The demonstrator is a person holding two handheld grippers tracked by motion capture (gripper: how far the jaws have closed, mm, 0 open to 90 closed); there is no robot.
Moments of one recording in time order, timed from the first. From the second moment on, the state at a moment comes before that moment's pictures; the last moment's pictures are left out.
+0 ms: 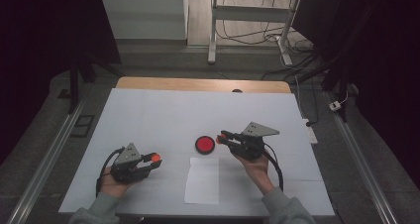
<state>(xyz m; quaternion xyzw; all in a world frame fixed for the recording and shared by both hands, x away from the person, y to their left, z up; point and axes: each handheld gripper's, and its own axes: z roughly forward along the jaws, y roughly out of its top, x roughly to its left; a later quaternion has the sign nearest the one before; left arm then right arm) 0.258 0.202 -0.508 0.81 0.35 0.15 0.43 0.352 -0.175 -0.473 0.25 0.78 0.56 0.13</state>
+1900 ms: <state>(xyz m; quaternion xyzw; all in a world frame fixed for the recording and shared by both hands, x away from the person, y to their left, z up) 0.260 0.202 -0.512 0.82 0.36 0.14 0.43 0.387 -0.128 -0.506 0.26 0.83 0.49 0.12</state>
